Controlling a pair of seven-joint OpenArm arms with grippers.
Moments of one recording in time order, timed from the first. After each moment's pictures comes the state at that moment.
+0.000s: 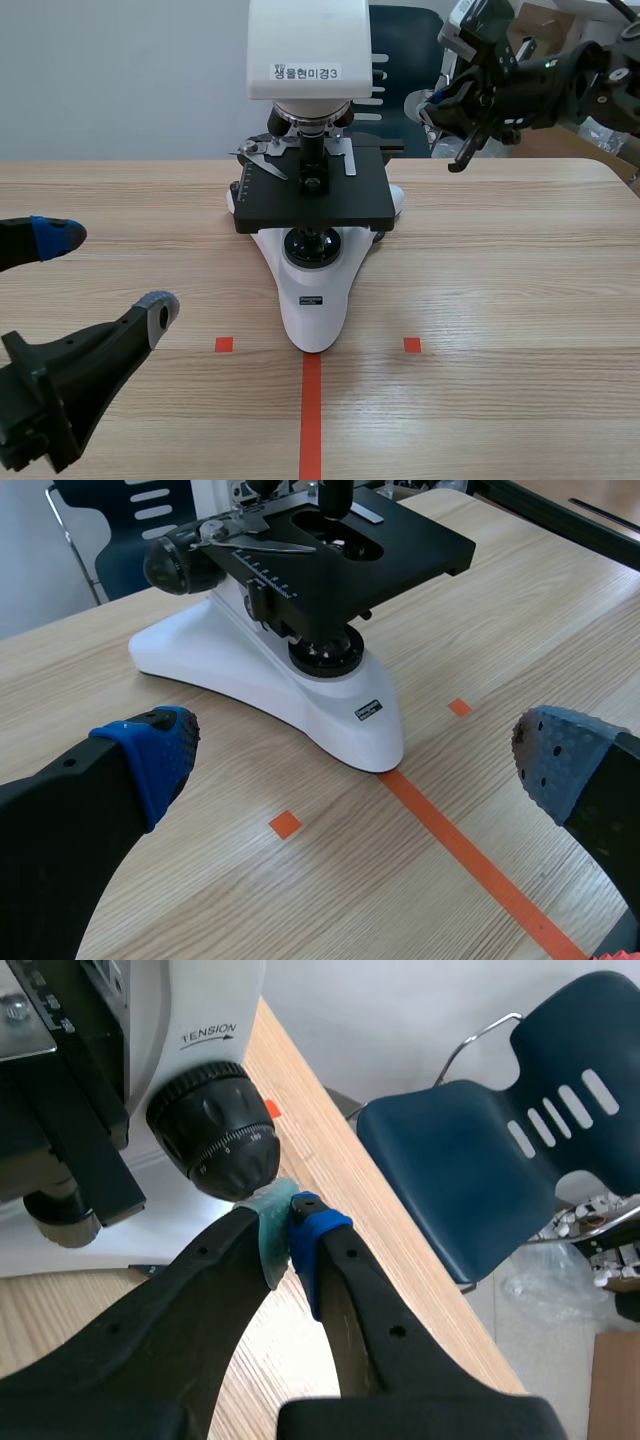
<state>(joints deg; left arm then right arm) 47.7 -32.6 -8.2 120.3 -21.6 -26.5 -9.7 36.1 24.1 -18.7 56.4 -9.7 45.4 8.3</state>
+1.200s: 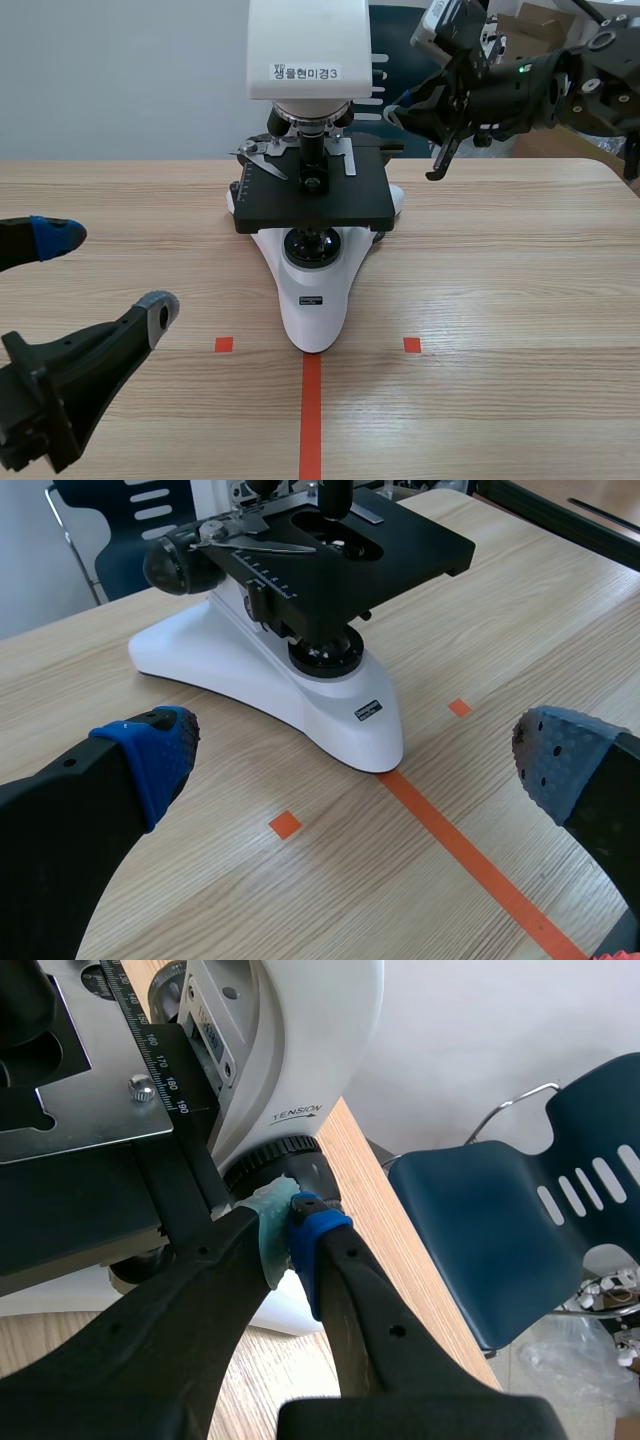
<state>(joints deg) 47.7 -32.6 -8.2 120.3 -21.6 -26.5 -9.7 37.0 24.3 -25.5 56.8 -9.6 45.3 15.1</state>
